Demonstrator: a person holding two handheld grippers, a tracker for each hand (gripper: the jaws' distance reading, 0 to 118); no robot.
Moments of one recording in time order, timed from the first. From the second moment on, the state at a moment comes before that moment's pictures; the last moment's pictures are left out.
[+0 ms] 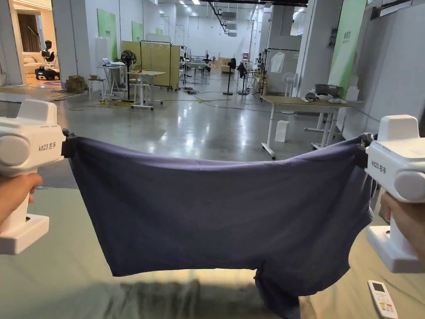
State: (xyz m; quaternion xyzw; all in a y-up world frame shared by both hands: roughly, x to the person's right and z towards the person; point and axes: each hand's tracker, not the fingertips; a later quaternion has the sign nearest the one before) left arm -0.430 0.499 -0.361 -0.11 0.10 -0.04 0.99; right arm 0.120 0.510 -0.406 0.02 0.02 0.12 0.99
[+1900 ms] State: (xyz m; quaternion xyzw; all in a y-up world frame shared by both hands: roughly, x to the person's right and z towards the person) left arm -0.377 0.160 -0.105 -0.38 0.10 -0.03 0.92; right arm 0.122 0.204 -0.117 -0.23 0.03 0.09 0.97
